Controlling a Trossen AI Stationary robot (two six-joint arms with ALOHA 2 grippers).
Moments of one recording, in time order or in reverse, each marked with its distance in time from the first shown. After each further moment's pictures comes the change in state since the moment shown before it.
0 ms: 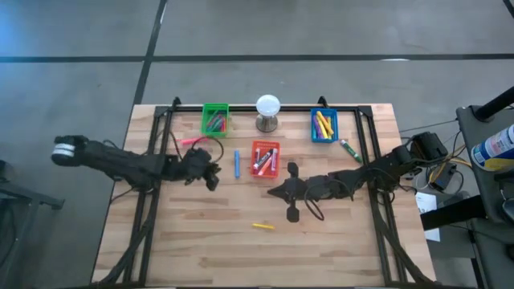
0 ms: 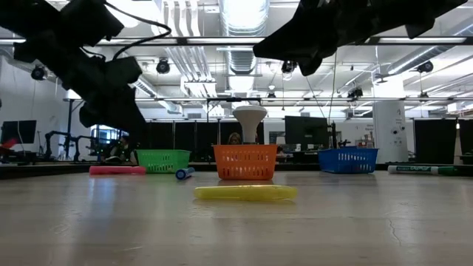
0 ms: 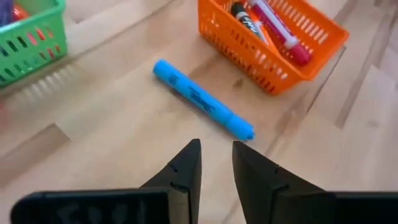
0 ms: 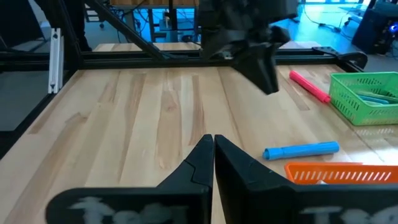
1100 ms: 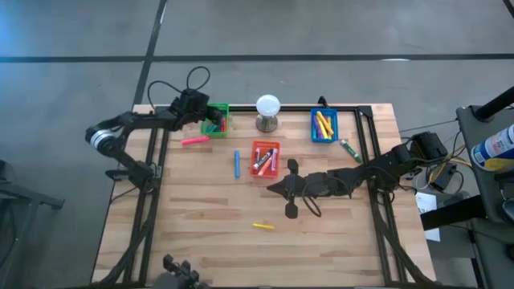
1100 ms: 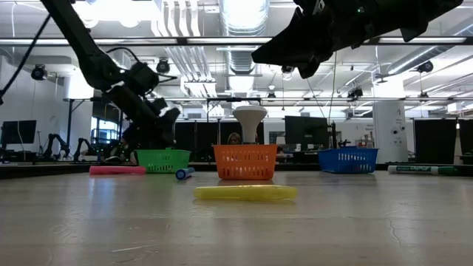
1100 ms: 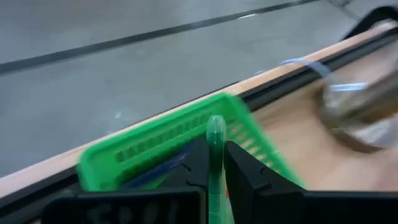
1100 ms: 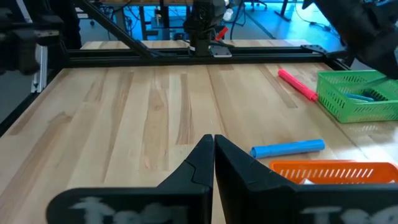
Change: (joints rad) left arm 0.953 0.498 0.271 0.393 0.437 0.466; right arm -0.031 0.000 0.000 -0.007 0.001 -0.012
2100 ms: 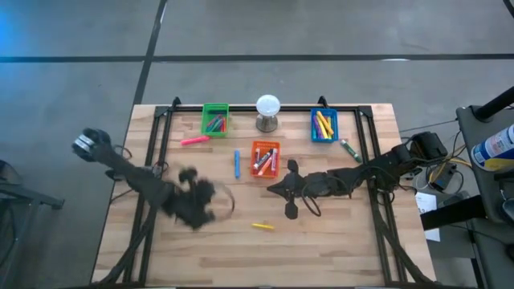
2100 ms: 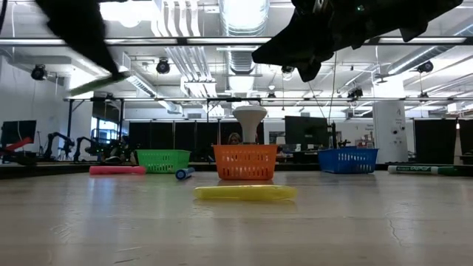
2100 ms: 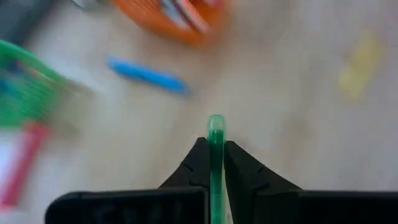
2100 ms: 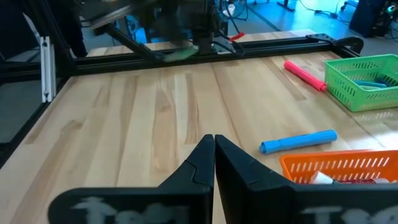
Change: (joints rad) left arm -1.502 -0.185 0.331 -1.206 -0.675 -0.695; right arm 0.000 0.000 0.002 -0.006 -0.017 0.079
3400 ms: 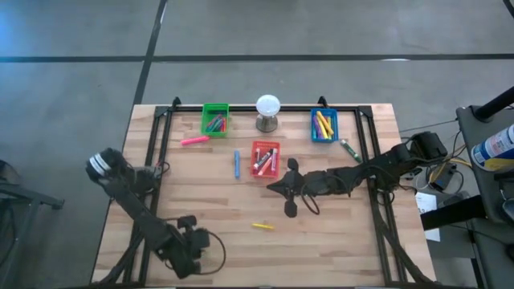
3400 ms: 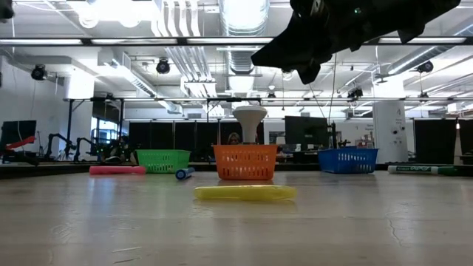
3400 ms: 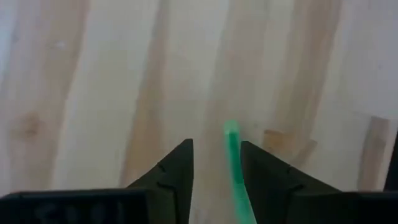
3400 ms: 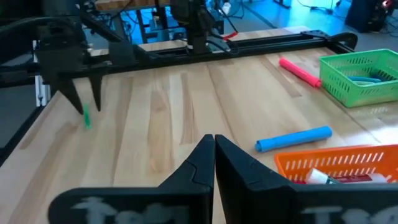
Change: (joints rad) left arm -0.321 0.306 -0.013 0.277 0.382 -0.223; right arm -0.013 0.000 0.000 -0.005 0.000 0.020
